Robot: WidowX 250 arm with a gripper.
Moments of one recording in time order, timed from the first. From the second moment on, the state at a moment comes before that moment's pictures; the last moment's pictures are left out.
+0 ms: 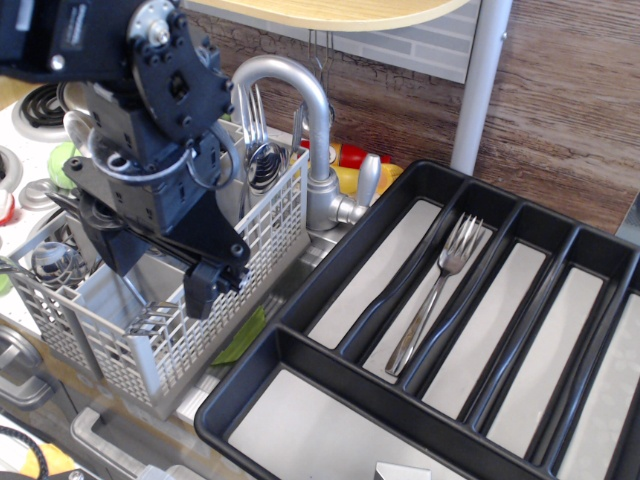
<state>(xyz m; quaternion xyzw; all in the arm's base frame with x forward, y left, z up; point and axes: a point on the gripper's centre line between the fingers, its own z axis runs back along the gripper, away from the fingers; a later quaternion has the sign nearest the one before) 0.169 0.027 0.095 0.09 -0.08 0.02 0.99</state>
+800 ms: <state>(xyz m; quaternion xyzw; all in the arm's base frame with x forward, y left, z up) 0.176 0.018 0.059 0.20 -0.10 0.08 0.97</state>
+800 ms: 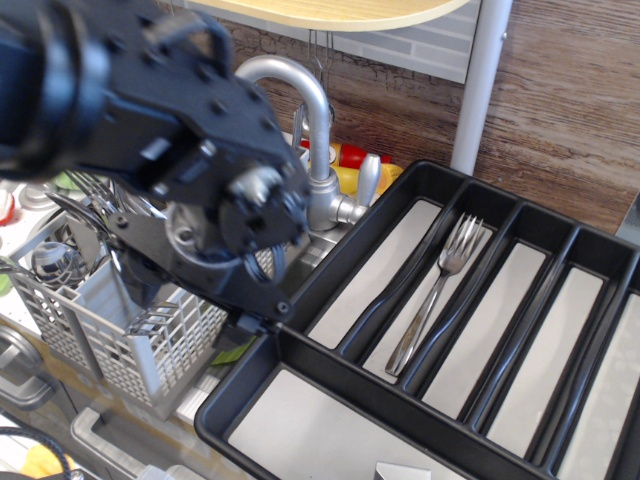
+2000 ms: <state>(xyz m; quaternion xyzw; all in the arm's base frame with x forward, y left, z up) 0.172 0.055 0.074 0.23 -0.05 0.07 0.97</state>
